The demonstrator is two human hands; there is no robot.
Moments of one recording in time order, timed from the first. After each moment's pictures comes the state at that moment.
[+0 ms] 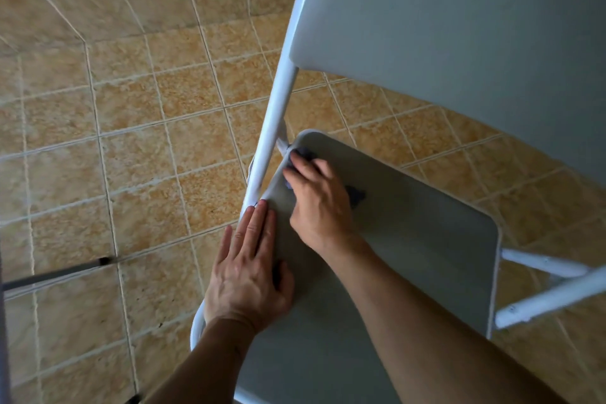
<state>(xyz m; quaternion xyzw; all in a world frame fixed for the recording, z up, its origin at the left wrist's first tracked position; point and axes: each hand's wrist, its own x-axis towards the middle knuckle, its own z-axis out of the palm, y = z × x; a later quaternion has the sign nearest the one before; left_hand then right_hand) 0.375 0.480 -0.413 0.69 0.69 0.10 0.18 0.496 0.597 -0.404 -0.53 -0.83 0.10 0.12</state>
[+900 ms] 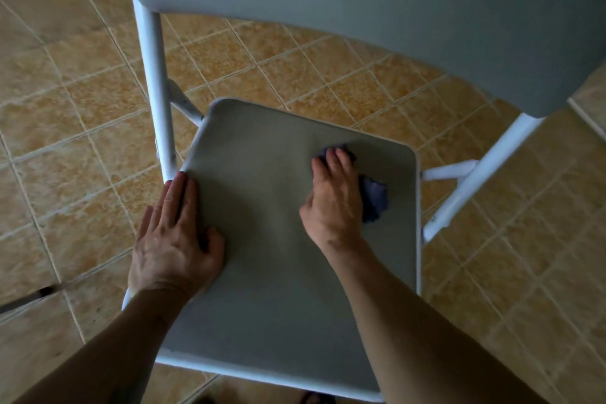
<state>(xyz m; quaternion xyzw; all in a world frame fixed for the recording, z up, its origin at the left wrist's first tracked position) 0.377 0.480 -0.413 0.71 0.68 0.08 0.14 0.609 0.521 -0.402 -0.74 -0.66 0.09 0.08</state>
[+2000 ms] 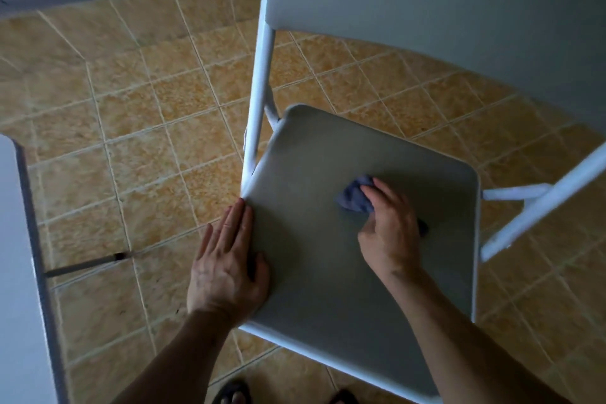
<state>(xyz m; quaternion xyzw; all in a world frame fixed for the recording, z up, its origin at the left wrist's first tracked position) 0.349 0.417 -0.409 0.70 0.68 0.12 0.17 0.589 0.479 -0.387 -0.71 -0.67 0.09 0.21</state>
